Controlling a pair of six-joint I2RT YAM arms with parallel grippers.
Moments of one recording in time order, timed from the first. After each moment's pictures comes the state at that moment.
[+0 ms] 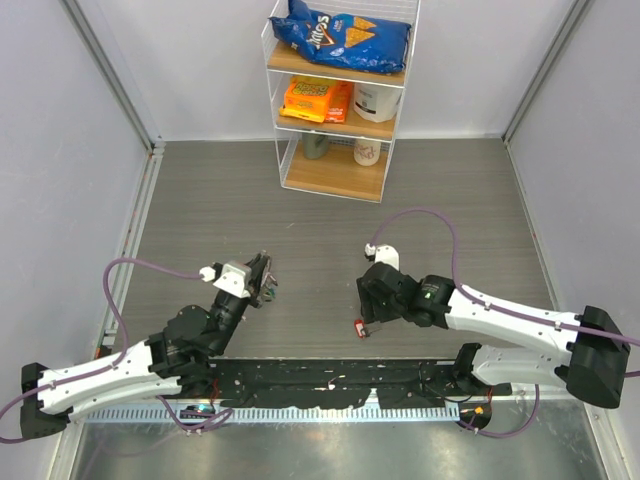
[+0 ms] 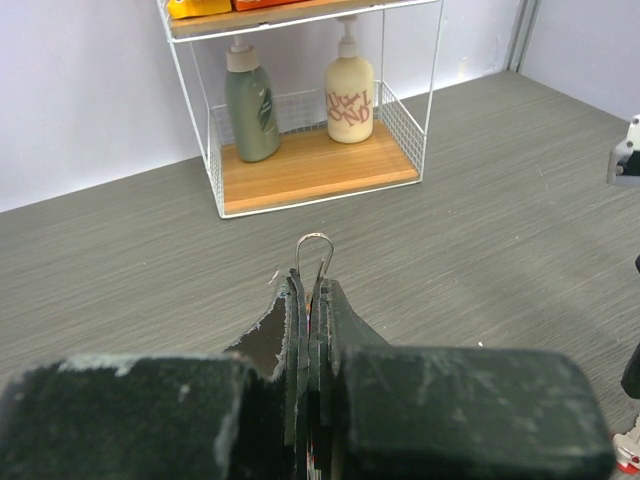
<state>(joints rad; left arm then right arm) -1.22 0.42 0.33 0.27 -0.78 0.18 1.02 1.12 0.74 -0.62 0.27 0.68</state>
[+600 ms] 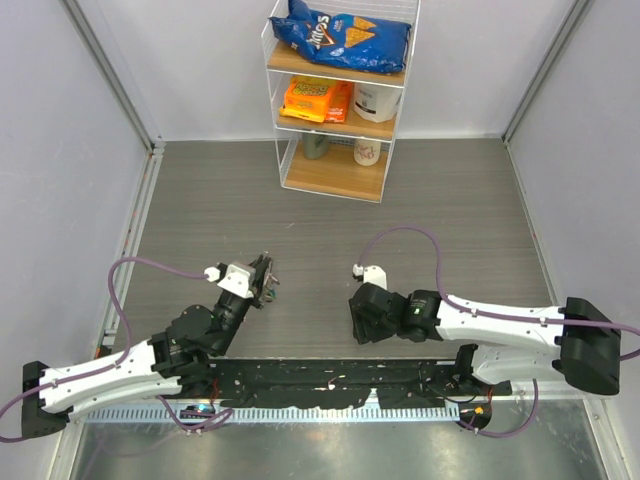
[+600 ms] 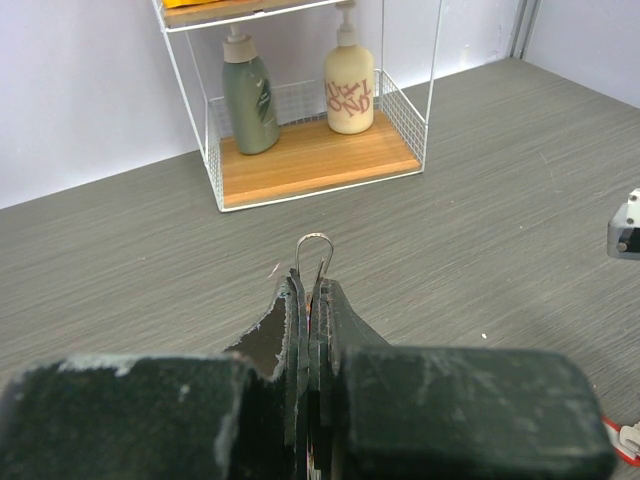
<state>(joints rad) -1.22 0.44 0.32 0.28 -0.78 0.18 1.15 1.15 0.65 -0.54 0.20 0.79</state>
